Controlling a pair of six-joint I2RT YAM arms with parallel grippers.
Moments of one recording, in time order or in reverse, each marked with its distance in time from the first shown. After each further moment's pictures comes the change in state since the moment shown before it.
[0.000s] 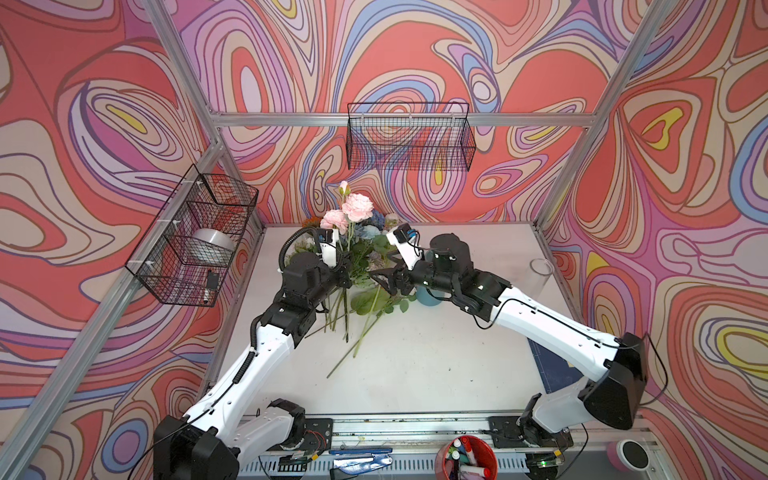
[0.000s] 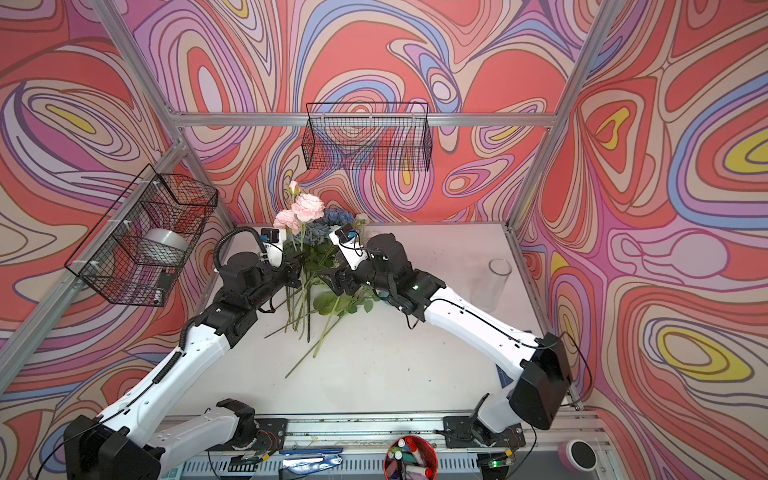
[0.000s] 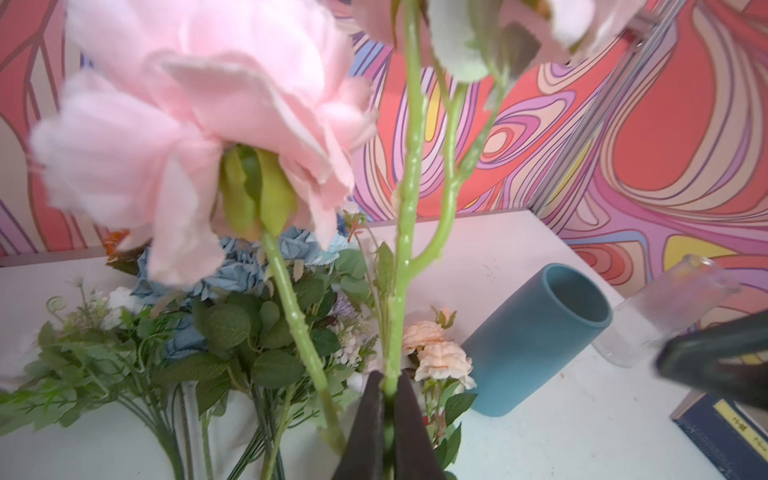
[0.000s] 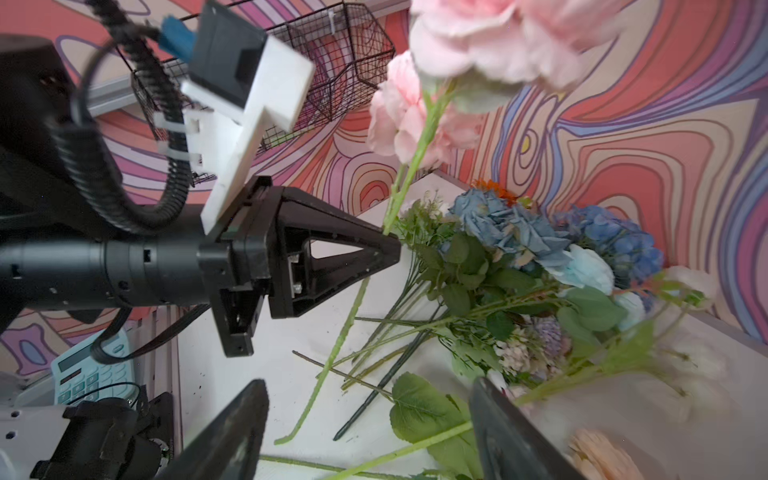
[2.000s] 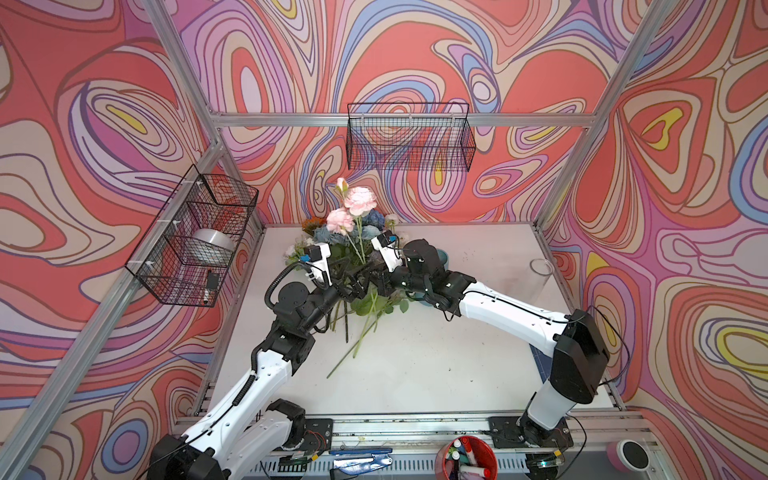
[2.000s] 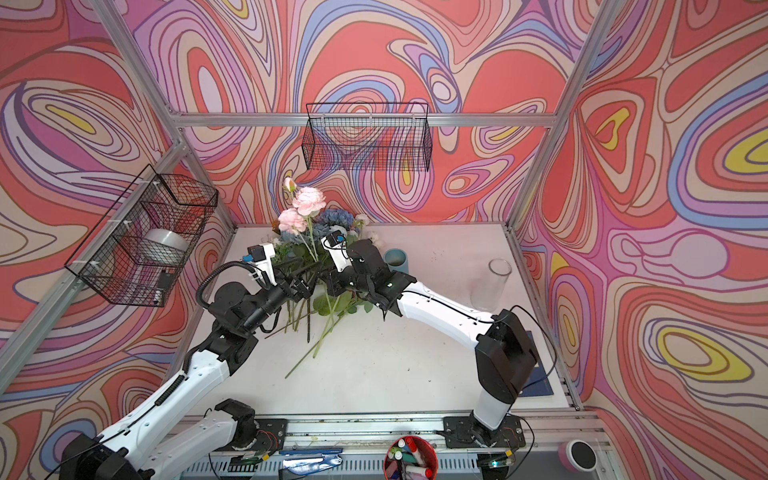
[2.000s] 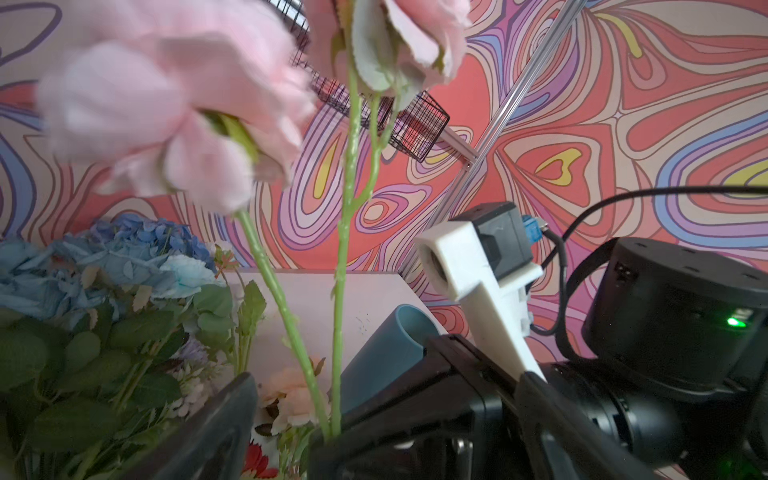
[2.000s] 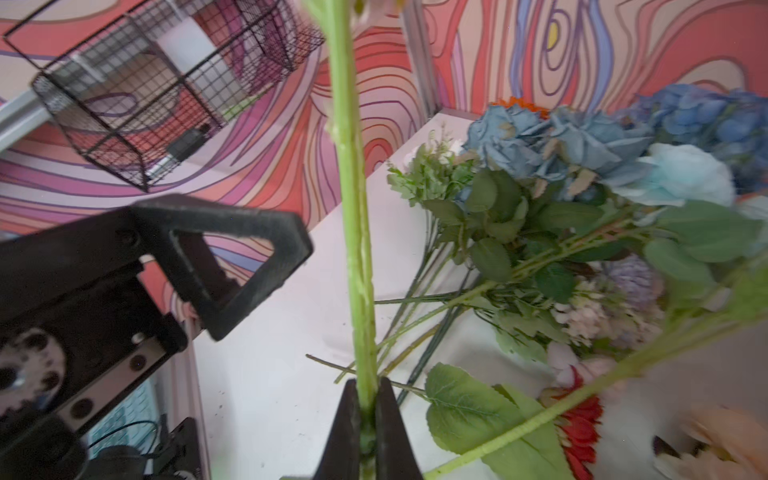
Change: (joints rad) left arm -0.022 -0.141 -0.311 0.447 0.165 -0.347; right arm -0.010 0.164 0.013 0.064 0.052 0.192
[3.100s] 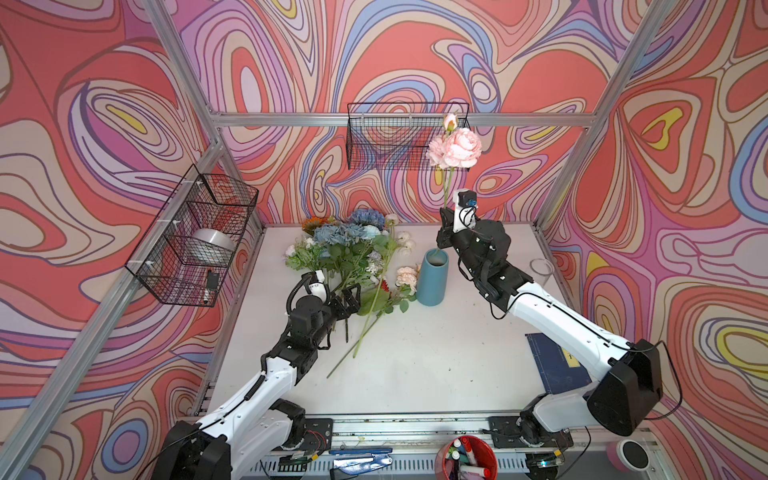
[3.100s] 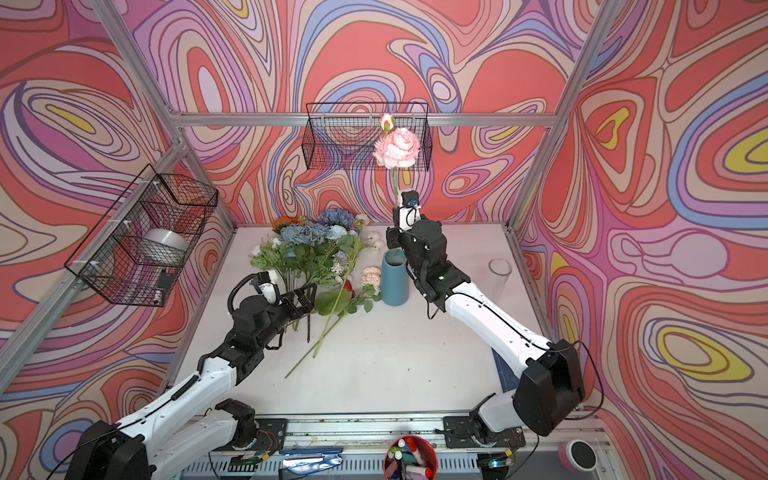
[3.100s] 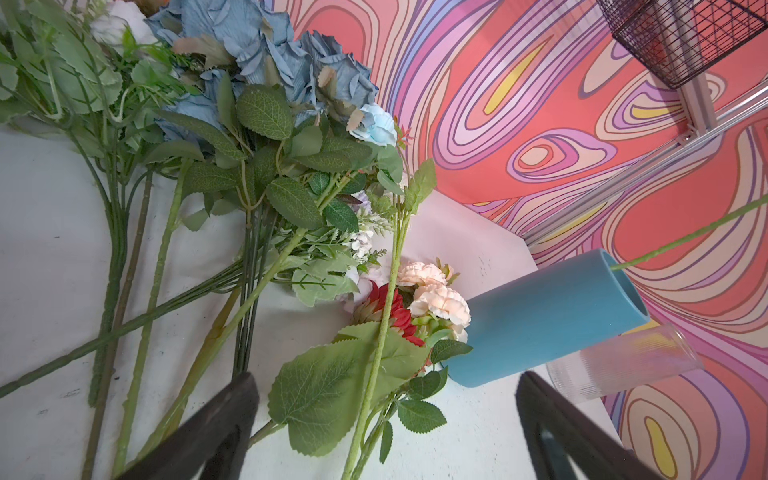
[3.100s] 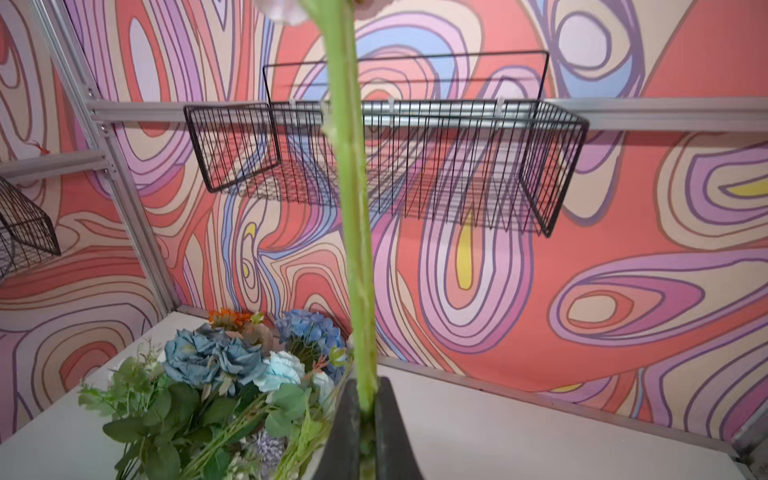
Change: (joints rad) left arm 0.000 0.044 -0.159 -0.162 -0.275 -0.109; right arm -0.241 -0.264 -0.183 0.301 0.476 -0.297
